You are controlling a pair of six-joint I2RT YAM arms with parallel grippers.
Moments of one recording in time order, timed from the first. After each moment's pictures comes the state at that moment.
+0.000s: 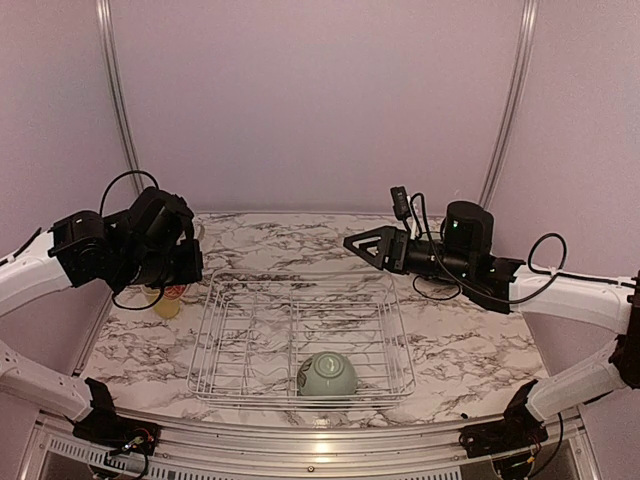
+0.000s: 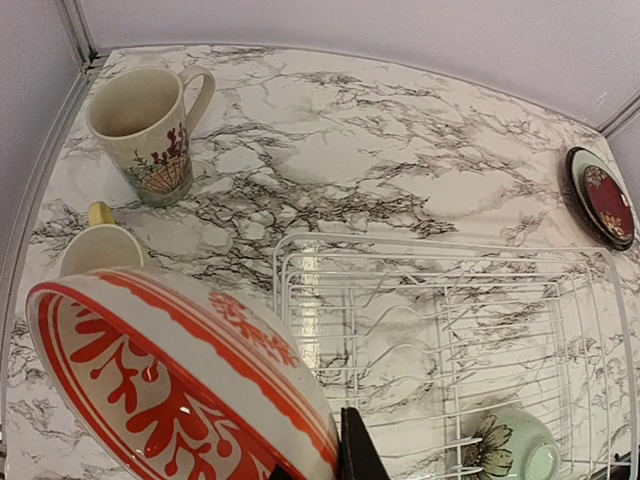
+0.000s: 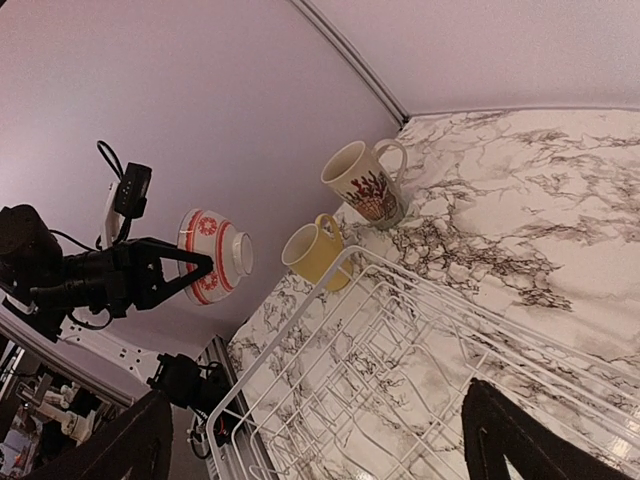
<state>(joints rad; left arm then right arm) -0.93 1.18 1.19 -0.85 -0.48 -0.79 0.69 1.28 0.82 0.33 -0.46 0.68</state>
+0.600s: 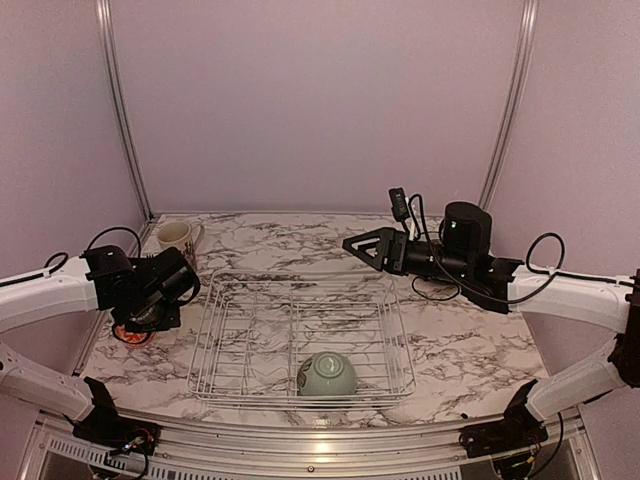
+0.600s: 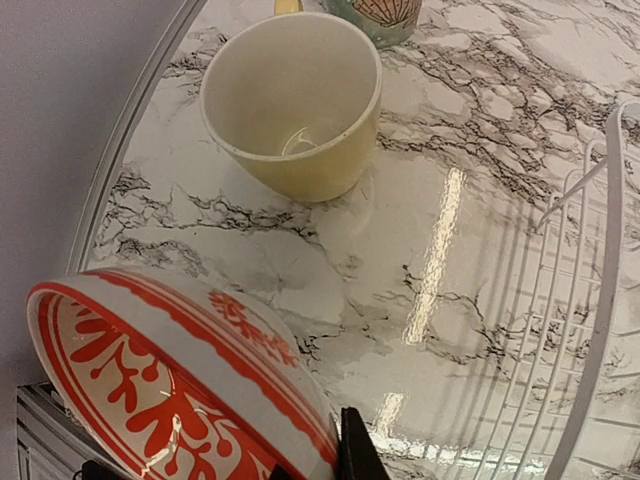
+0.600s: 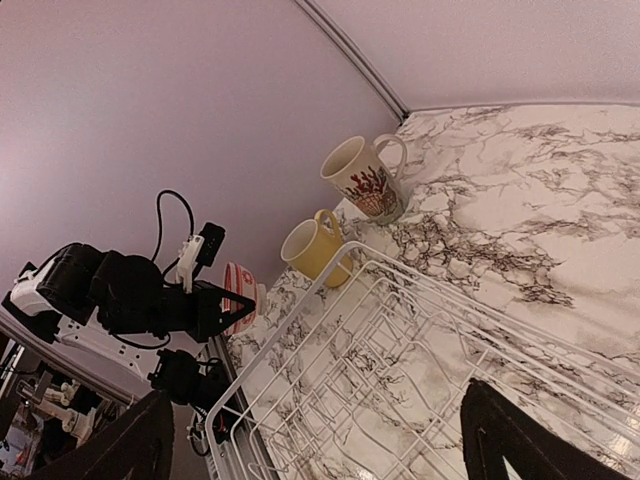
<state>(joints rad) -0.82 1.19 0.92 -1.10 -0.57 -1.02 0.69 1.29 0.82 0.33 -0.47 0.68</state>
